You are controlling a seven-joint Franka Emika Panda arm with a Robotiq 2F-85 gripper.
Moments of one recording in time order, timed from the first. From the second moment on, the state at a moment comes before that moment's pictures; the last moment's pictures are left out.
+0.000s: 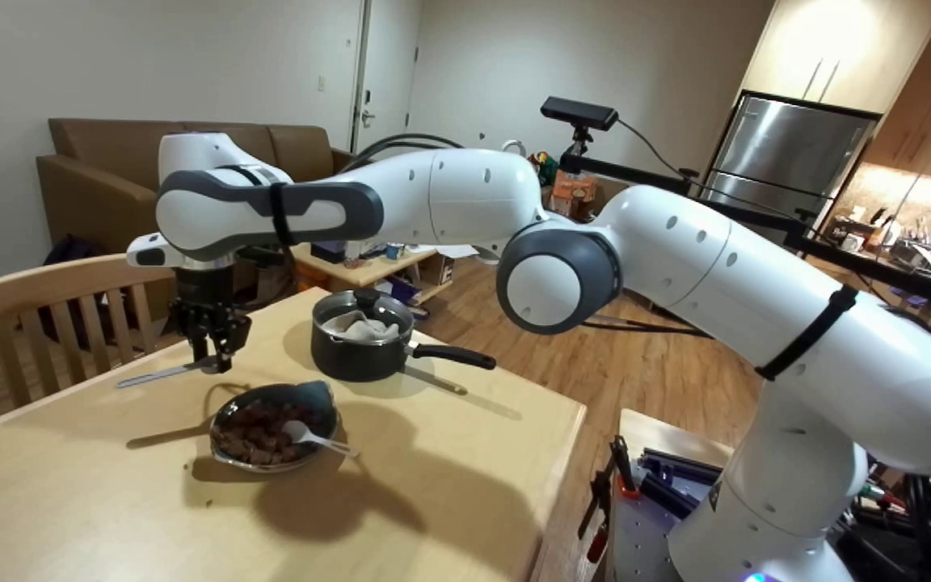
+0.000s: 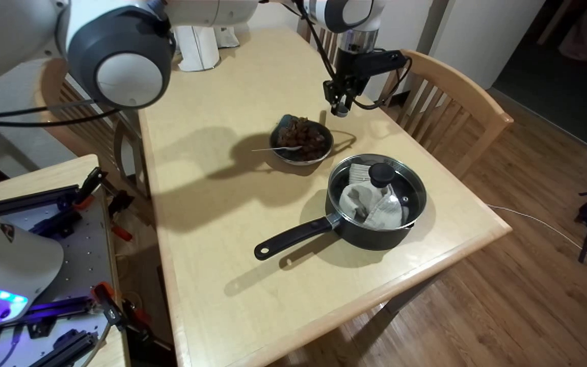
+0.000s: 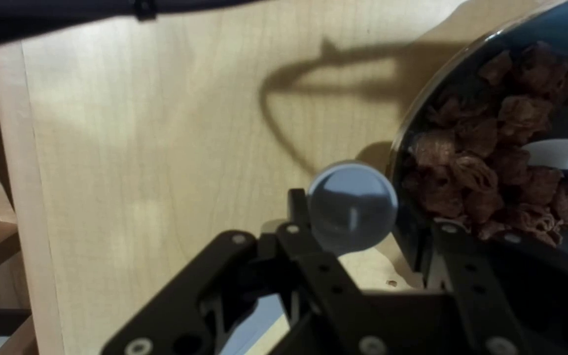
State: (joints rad) arm 0.05 1.30 0.12 -0.54 -0.10 1.78 -1.46
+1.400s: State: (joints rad) arm 0.06 1.30 0.16 -0.54 -0.10 1.58 -2.16
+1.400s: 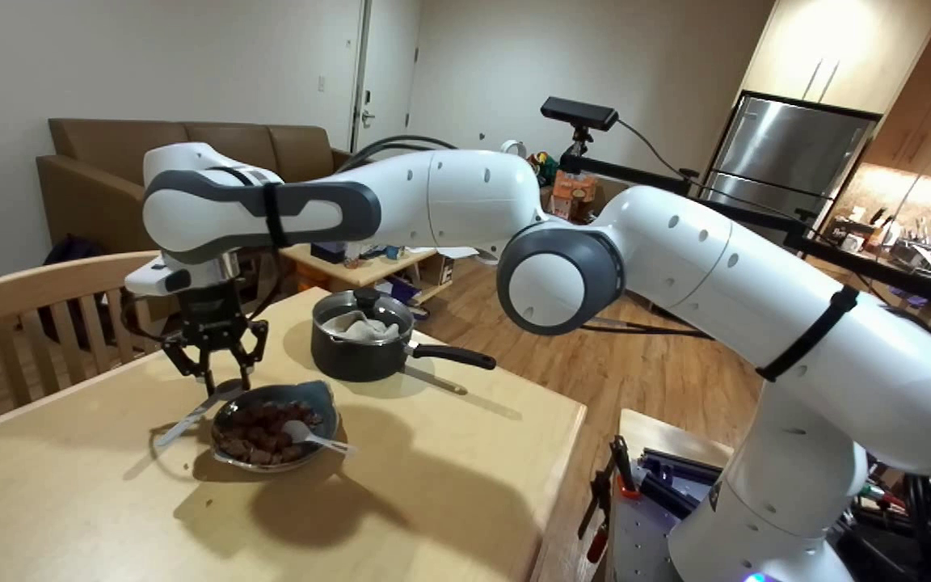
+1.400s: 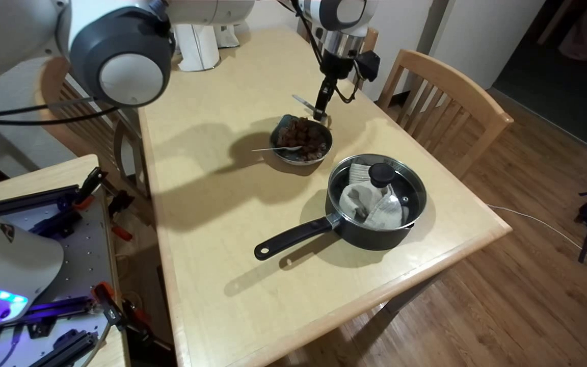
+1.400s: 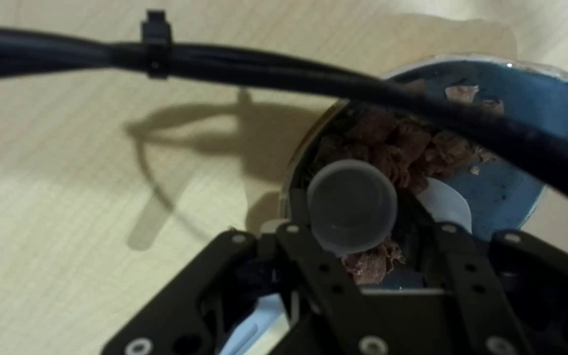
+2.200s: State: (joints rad) arm 0.11 1.30 0.15 -0.54 -0.10 1.59 -2.17
